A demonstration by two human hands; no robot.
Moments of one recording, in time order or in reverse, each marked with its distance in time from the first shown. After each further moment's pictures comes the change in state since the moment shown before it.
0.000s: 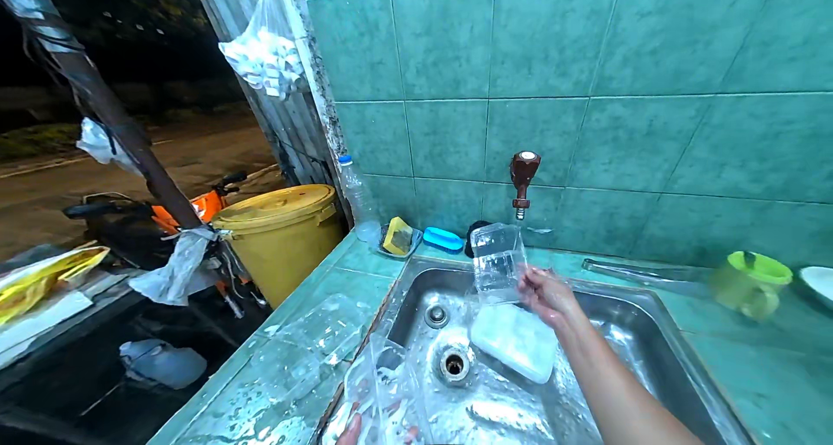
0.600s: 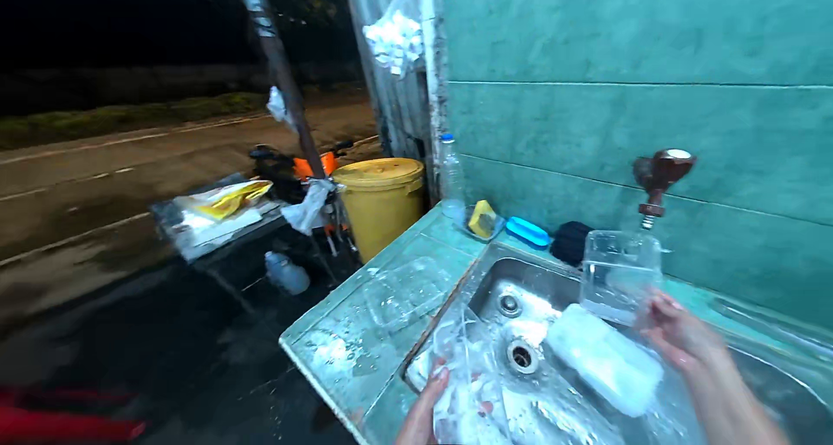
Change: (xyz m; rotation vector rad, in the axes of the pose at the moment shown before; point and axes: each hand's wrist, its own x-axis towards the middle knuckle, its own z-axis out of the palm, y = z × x) left_hand -0.022 0.010 0.020 -0.025 0.110 -0.027; right_hand -0.004 0.008 -0.015 -0.100 0.020 -0.122
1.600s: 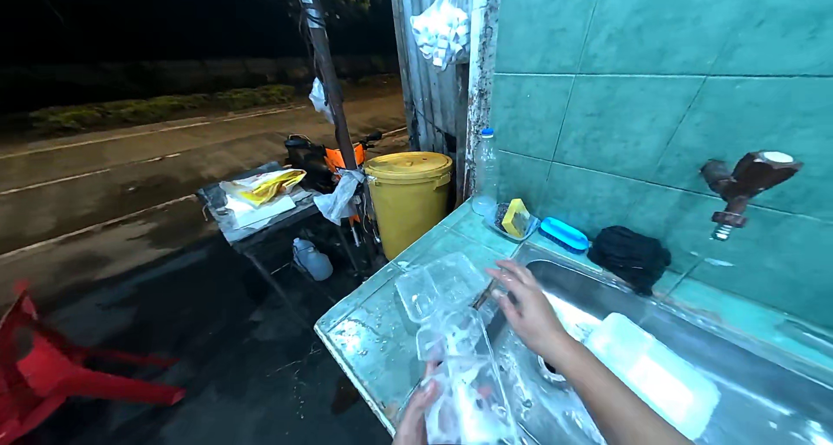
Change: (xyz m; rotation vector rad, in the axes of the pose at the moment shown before) left_hand -0.008 0.008 -0.054 -0.185 -0.156 0.240; right_hand -0.090 0.085 0.186 -1.030 -0.869 -0.742
